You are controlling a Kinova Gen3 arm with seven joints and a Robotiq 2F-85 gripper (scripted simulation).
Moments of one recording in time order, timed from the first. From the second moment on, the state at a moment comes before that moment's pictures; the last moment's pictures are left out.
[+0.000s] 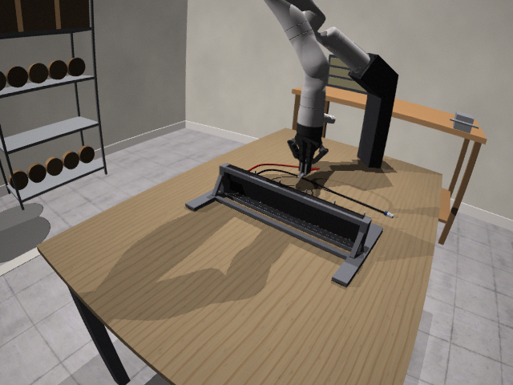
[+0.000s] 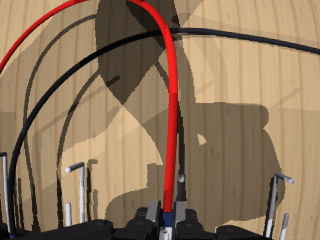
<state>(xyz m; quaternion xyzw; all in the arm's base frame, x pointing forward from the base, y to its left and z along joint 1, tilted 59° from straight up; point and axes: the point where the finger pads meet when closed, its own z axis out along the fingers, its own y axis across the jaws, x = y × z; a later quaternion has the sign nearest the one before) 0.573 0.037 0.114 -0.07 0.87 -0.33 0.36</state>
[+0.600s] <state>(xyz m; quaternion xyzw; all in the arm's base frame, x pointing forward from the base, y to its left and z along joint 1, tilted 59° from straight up) 0.581 0.038 0.115 -0.07 0.87 -0.32 0.36</state>
